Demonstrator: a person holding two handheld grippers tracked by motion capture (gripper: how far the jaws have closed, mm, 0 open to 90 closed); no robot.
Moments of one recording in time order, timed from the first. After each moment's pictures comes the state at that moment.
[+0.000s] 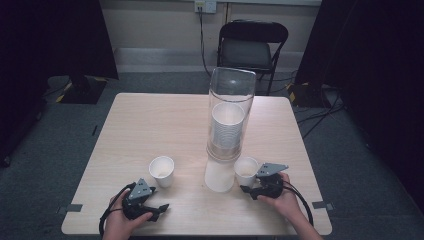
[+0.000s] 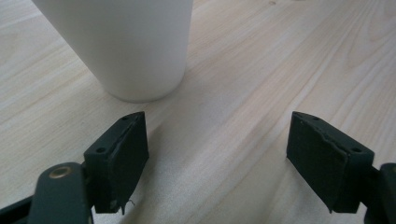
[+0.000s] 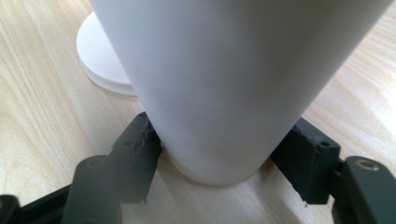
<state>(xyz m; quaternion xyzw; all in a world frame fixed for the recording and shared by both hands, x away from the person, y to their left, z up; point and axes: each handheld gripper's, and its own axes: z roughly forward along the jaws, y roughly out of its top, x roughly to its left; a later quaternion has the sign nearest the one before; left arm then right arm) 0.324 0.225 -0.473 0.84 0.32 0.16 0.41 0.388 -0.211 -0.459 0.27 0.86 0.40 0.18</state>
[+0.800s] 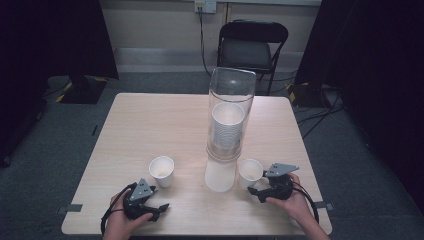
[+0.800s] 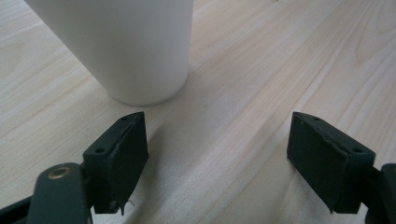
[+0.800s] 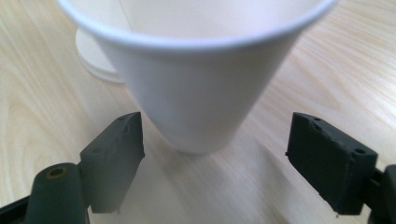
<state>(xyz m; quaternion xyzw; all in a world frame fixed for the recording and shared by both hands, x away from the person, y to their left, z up) 0.325 0.223 -0.475 0.84 0.30 0.18 0.41 0.377 -0.233 -0.447 0.29 0.85 0.40 0.19</state>
